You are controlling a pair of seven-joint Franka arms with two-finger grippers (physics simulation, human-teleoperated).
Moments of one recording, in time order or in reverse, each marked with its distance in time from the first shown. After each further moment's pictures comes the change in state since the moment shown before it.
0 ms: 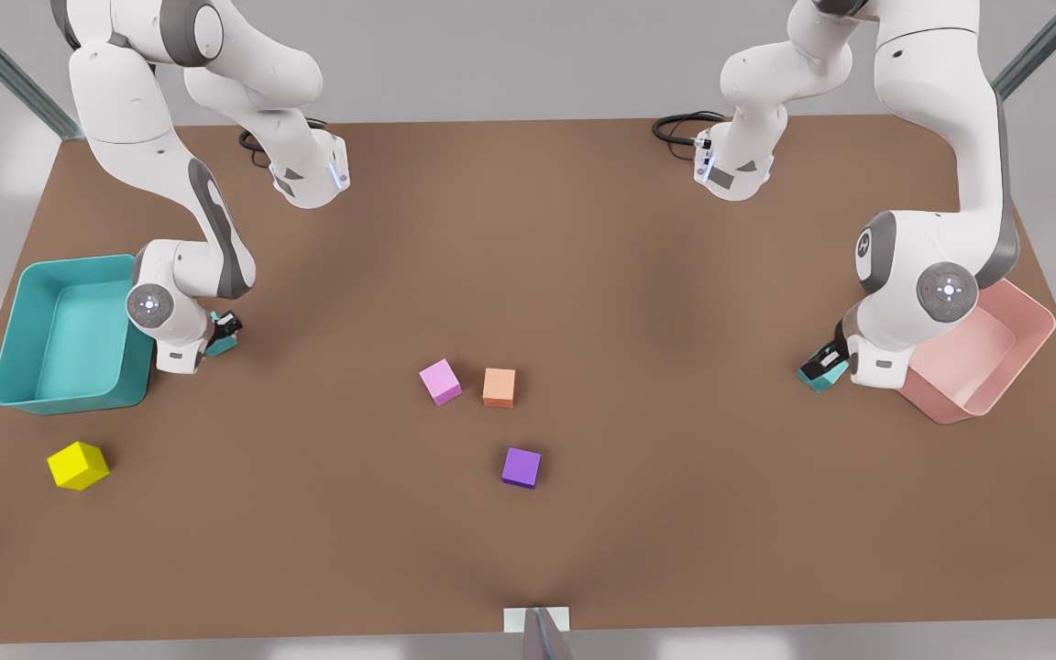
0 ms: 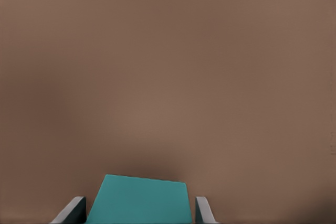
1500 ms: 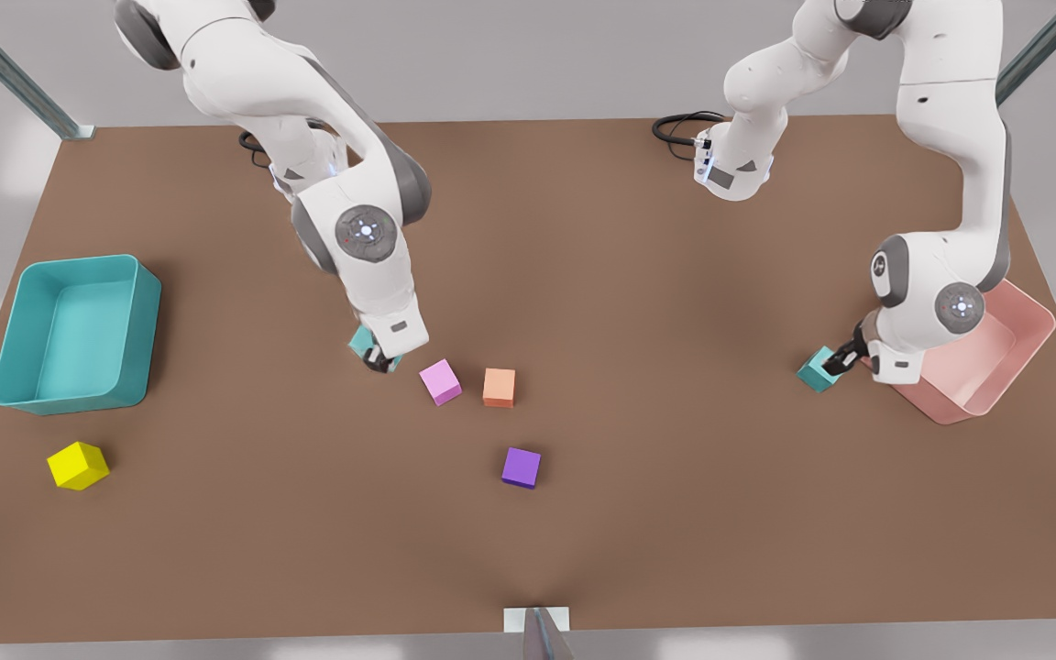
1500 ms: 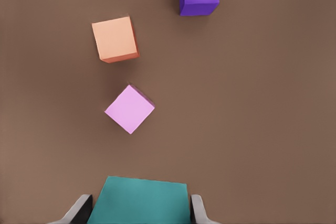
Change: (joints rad) left arm 0.244 0.074 -0.045 -0.235 0.038 0.257 0.043; right arm 0.219 0.016 0.636 0.809 0.030 -0.679 0.077
